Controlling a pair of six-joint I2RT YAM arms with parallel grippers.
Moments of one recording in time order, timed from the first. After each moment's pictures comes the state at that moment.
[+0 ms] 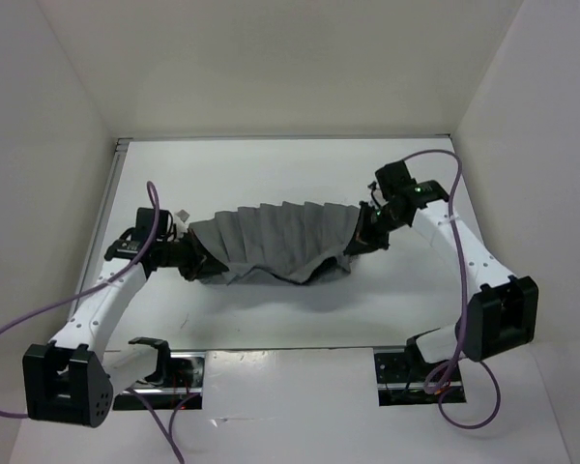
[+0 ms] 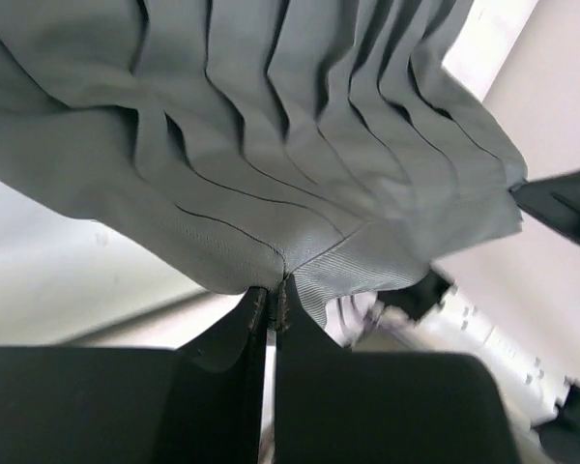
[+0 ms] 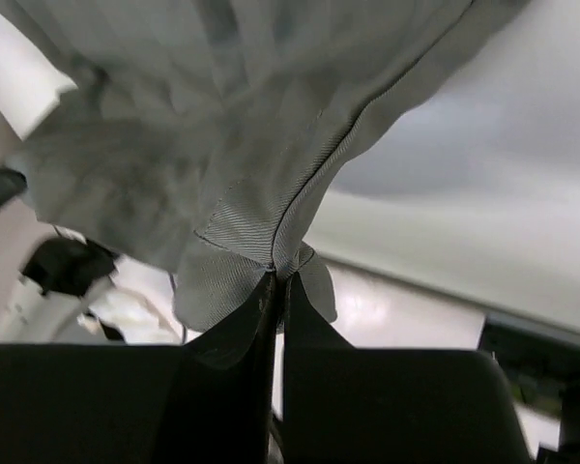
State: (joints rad) left arm -0.08 1.06 0.75 -0.70 0.65 -0.79; right arm 0.29 1.38 1.21 -1.07 -0.42 0.57
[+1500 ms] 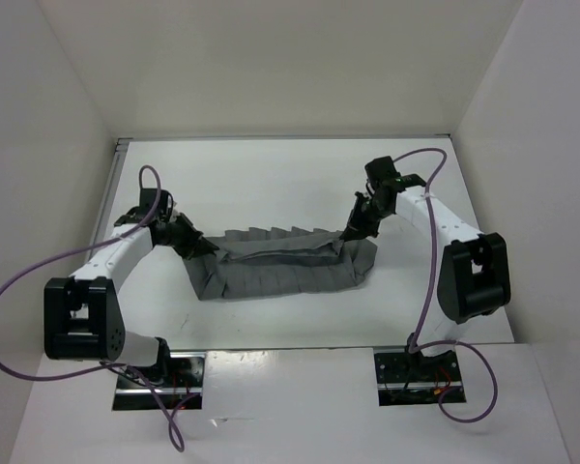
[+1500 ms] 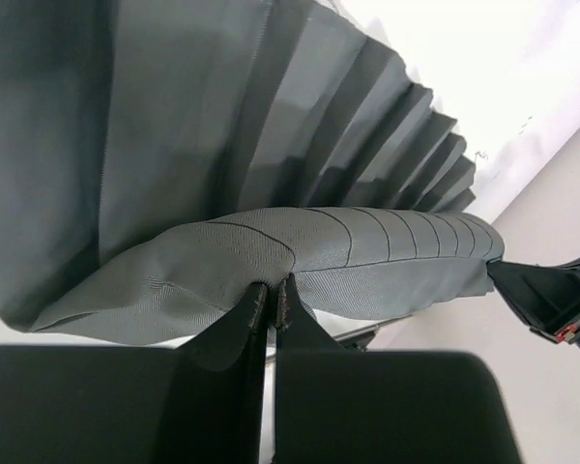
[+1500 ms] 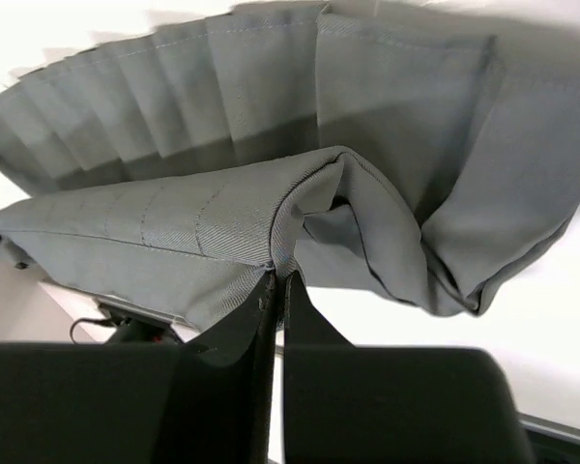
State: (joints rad) left arm 0.02 1.38 0.87 -0.57 0.47 -0.87; right arm 0.25 1.62 1.24 -0.81 -0.31 0.66
